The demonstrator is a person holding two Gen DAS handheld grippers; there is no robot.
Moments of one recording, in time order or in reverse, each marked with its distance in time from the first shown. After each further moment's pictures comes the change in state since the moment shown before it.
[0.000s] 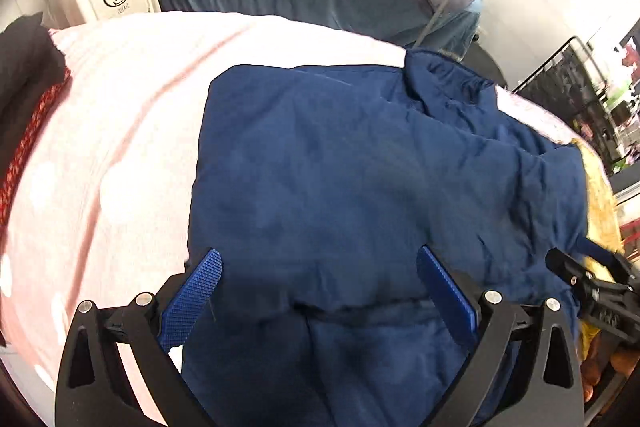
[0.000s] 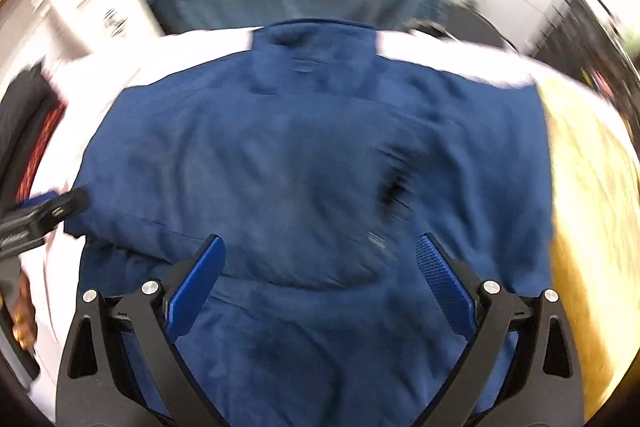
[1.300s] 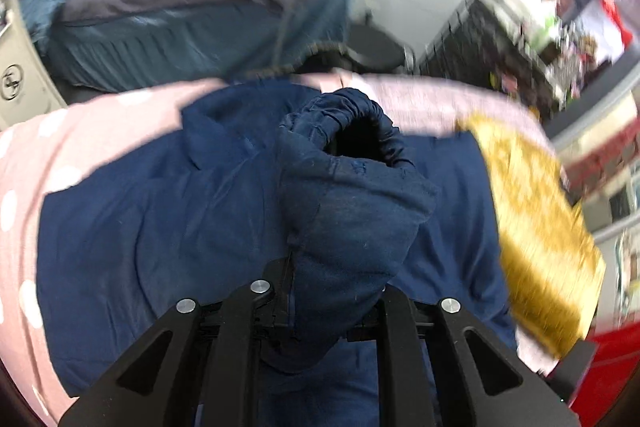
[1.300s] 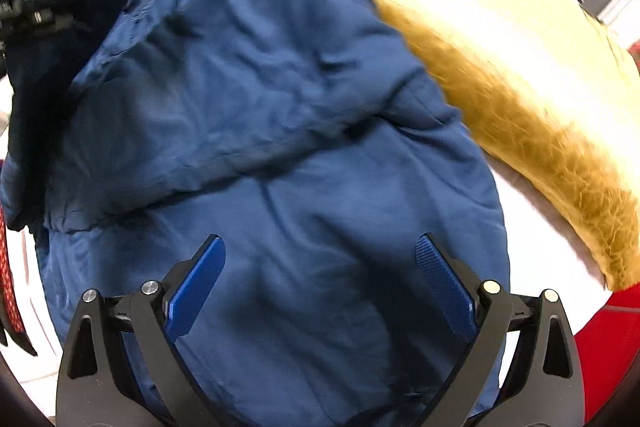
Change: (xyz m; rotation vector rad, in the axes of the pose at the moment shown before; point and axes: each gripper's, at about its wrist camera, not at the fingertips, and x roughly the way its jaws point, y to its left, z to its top) left arm 0.016 -0.199 0.046 0.269 0.011 -0.186; right arm -0.031 -0.128 -0.168 0.462 0.166 -0.146
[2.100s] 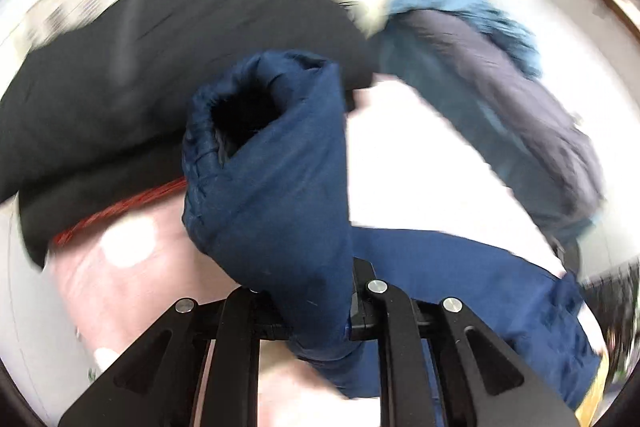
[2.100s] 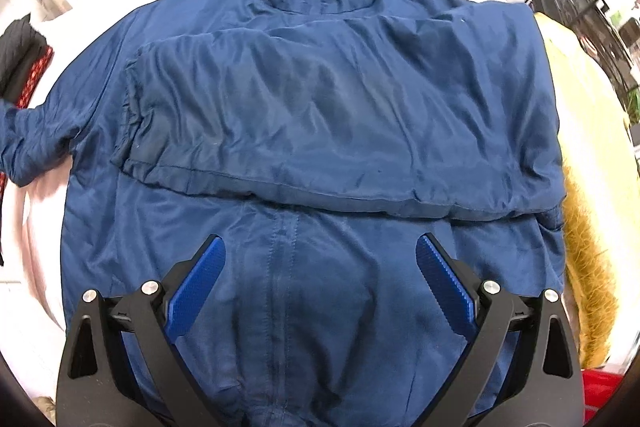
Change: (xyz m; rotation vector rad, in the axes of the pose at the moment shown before) left arm -0.229 0.404 -0.172 -0.794 -0.324 0.443; right arm -0.017 0.162 -0.008 -0.394 -0.035 0.021
